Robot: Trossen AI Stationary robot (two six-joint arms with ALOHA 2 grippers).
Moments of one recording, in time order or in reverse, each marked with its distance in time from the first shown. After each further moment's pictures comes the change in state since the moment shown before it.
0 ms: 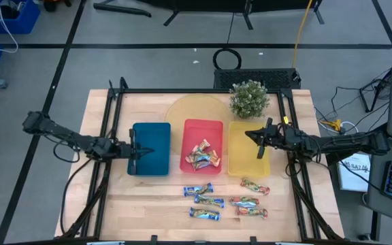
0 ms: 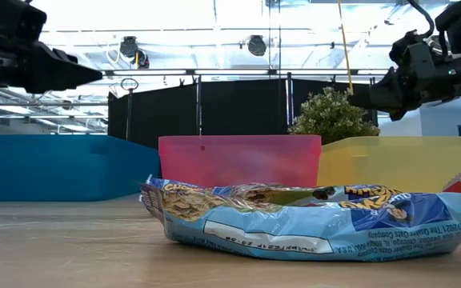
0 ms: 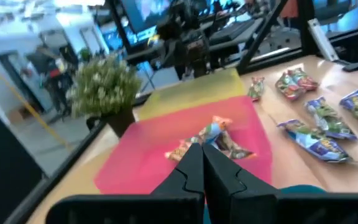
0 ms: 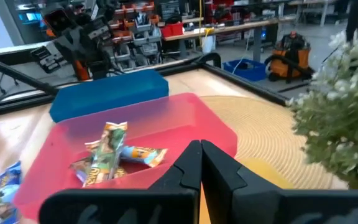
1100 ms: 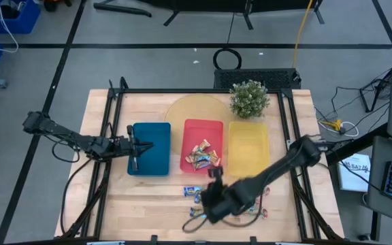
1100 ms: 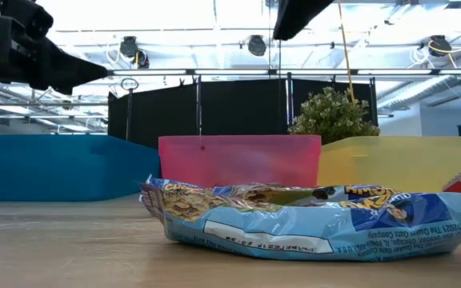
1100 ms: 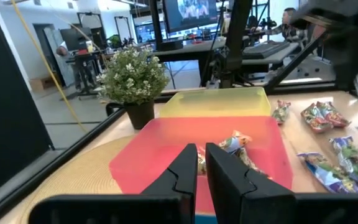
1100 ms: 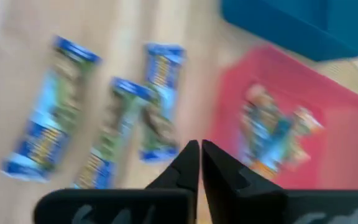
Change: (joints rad) left arm 0.001 0.004 0.000 0.040 -0.127 -0.176; right arm 0.614 1.564 1.800 -1.412 0.222 0.062
